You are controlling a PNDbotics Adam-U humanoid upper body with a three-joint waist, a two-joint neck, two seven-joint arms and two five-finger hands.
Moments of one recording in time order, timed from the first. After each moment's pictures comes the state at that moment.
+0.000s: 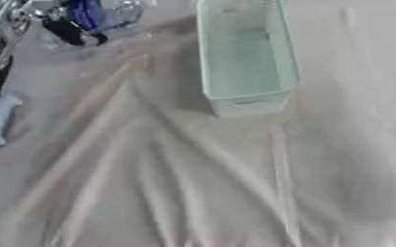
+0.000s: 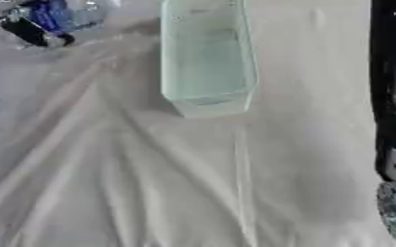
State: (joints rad) left arm -1.03 0.72 -0.21 -1.01 -1.03 -0.35 -0.21; right arm -1.19 -0.27 -0.11 -1.54 -0.26 -0.91 0.11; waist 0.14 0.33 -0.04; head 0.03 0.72
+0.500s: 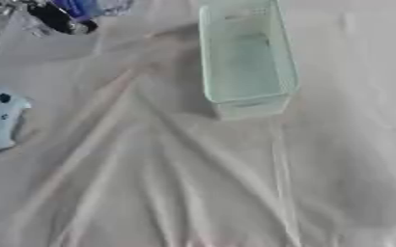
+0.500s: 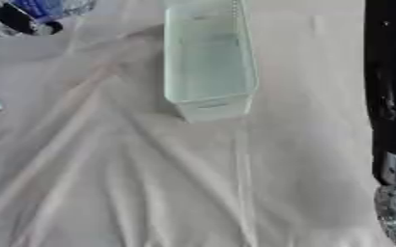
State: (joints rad) left arm -1.08 0.73 -0.23 -1.03 -1.02 -0.36 -0.23; right arm -1.16 -0.27 -0.11 -1.54 -0.27 -0.91 0.11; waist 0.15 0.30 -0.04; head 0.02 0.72
